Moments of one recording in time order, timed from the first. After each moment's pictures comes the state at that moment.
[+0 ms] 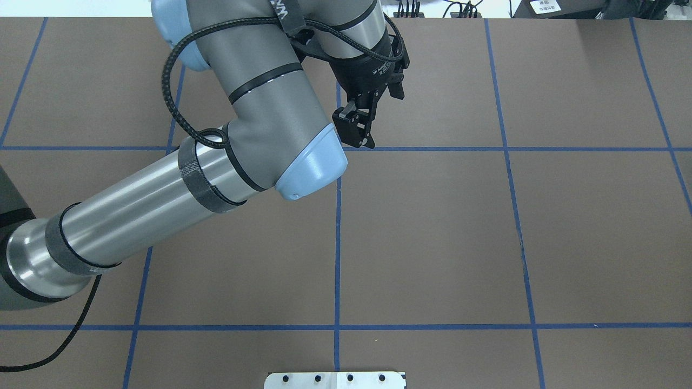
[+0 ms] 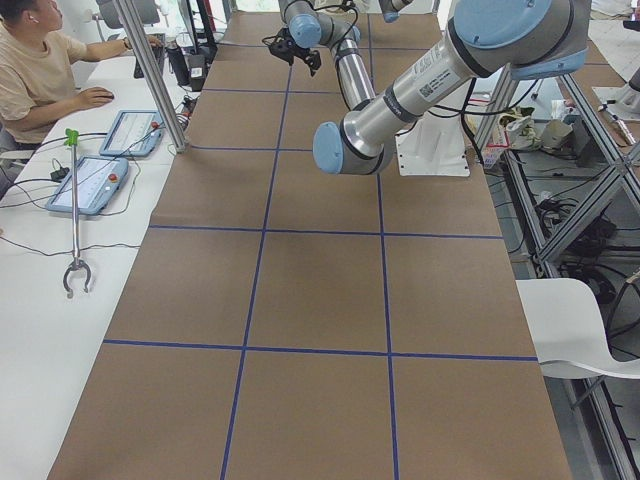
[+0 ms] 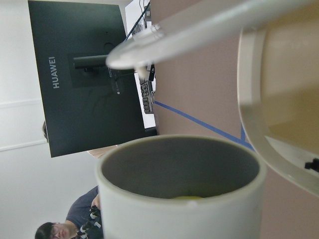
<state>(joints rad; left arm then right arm) -0.72 -2.69 -1.52 -1.46 -2.23 -2.21 1.23 -1.92 1.07 0.79 1.65 2.52</state>
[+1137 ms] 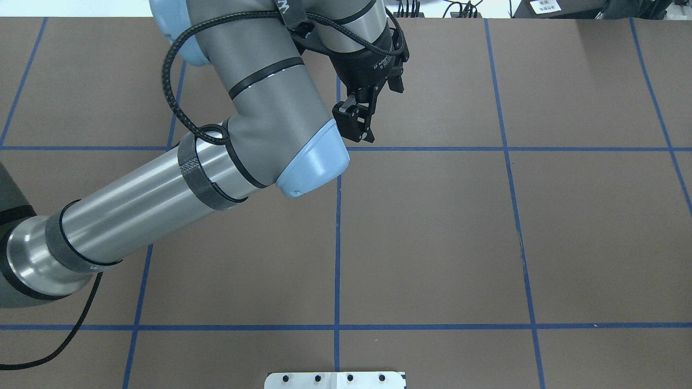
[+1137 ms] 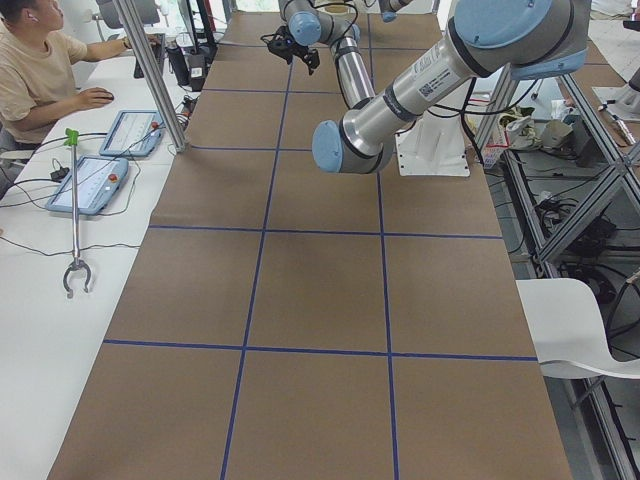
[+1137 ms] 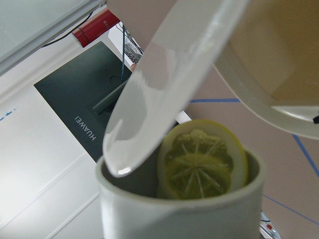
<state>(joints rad) -0.72 -2.70 -1.53 -1.45 -2.20 -2.20 1.34 -1.86 0.97 0.91 1.61 3.09</state>
